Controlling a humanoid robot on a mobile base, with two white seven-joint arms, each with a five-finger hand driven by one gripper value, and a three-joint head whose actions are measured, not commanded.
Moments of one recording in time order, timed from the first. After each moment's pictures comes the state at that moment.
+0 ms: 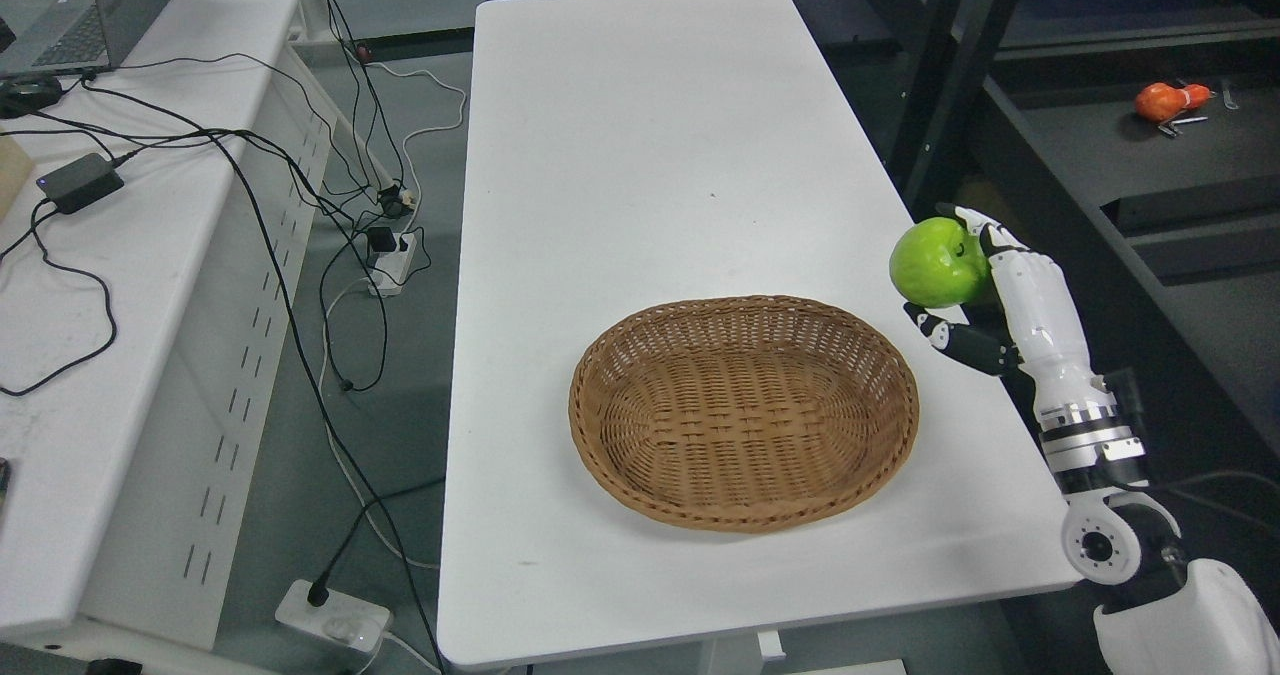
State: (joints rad) left arm 0.00 0.00 -0.07 -0.05 0.04 -0.03 -0.14; right arm -0.04 -0.35 -0.06 -1.62 0.62 -0.24 -0.23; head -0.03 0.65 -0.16
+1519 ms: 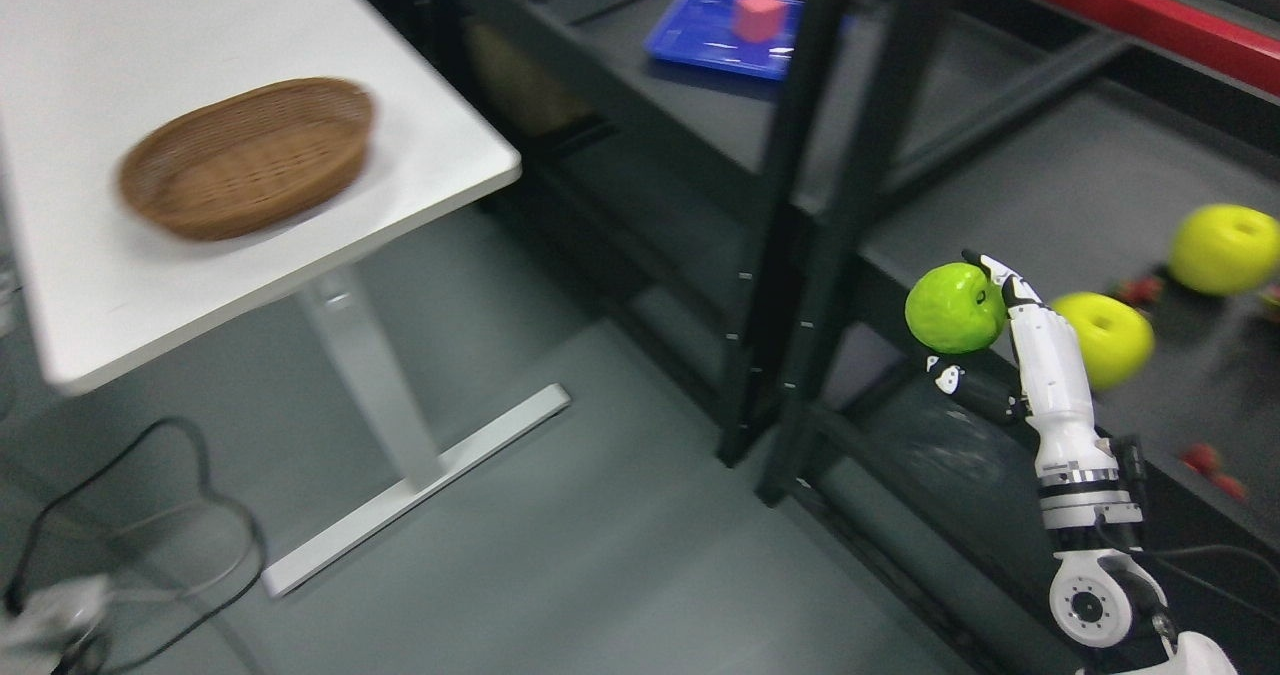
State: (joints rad) left arm 0.00 0.00 -0.07 -0.05 0.04 -0.03 -0.14; right arm 0.07 -0.23 -0.14 -1.67 0.62 -0.24 -0.23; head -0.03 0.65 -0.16
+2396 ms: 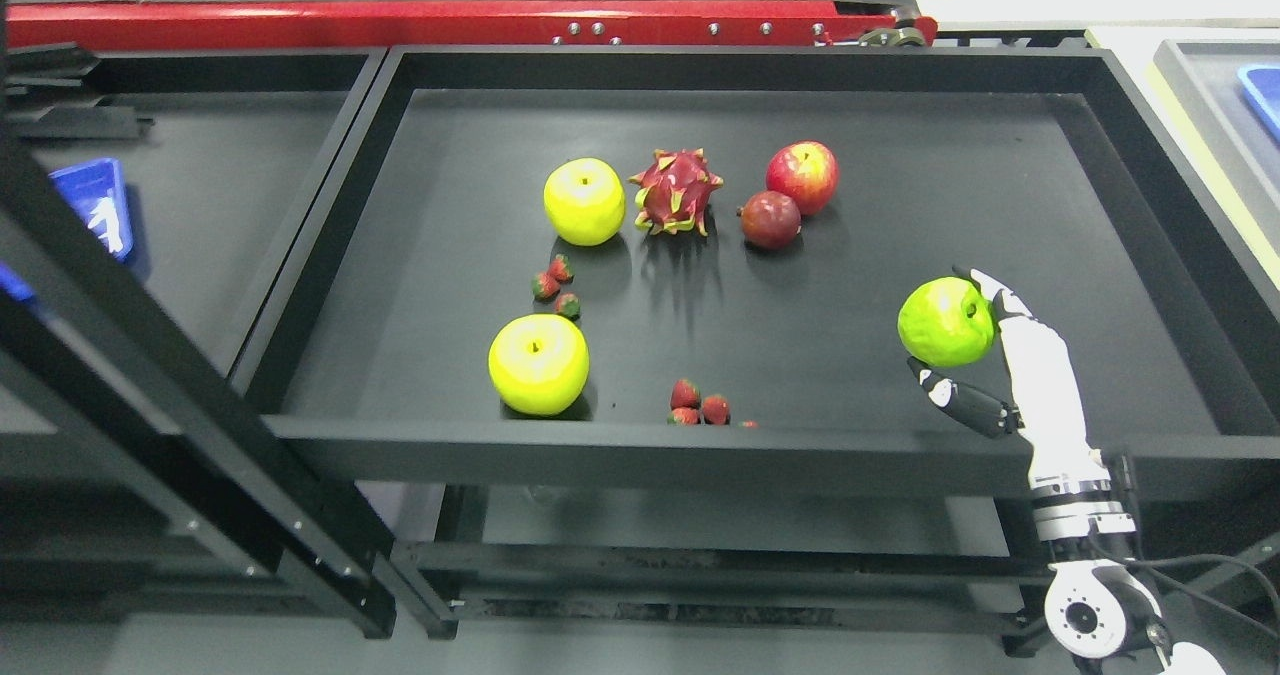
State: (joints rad) left arm 0.00 0.00 -0.07 -0.05 0.04 -0.03 -0.14; right arm 0.08 -0.22 -0.12 -1.67 0.62 -0.23 -0.23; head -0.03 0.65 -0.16
